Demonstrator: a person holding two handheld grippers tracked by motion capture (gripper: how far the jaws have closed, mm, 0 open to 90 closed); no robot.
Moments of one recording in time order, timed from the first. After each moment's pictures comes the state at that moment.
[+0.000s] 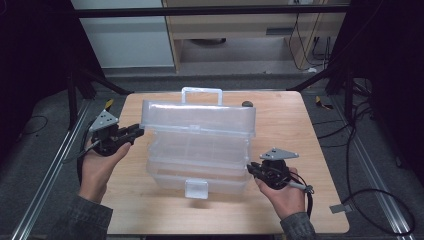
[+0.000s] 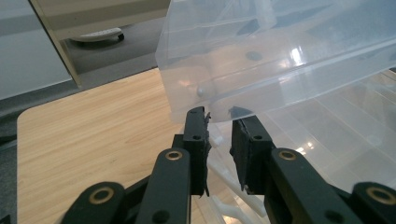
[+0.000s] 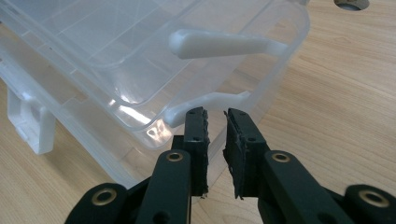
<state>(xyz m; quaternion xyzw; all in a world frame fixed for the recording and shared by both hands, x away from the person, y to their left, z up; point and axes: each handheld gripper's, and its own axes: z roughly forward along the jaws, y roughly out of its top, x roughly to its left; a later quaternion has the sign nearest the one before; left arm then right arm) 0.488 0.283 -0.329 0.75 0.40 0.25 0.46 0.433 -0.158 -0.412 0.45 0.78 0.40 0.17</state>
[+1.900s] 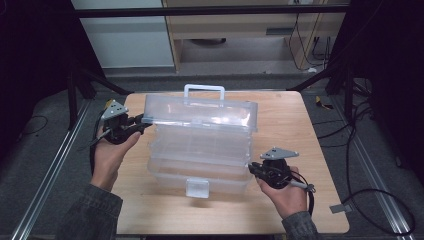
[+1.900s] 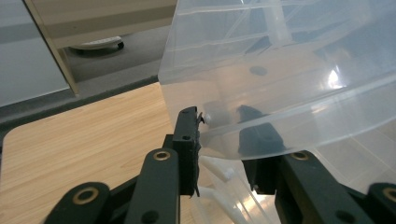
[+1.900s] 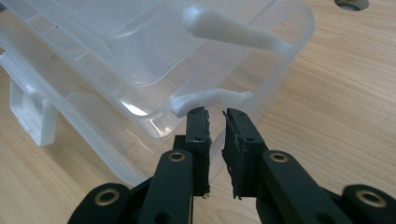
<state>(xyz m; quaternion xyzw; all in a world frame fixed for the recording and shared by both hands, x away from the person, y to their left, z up) 0.519 0.268 -0.333 0.74 0.40 0.26 0.47 0.433 -0.161 -0.409 0.44 0.79 0.39 0.17</state>
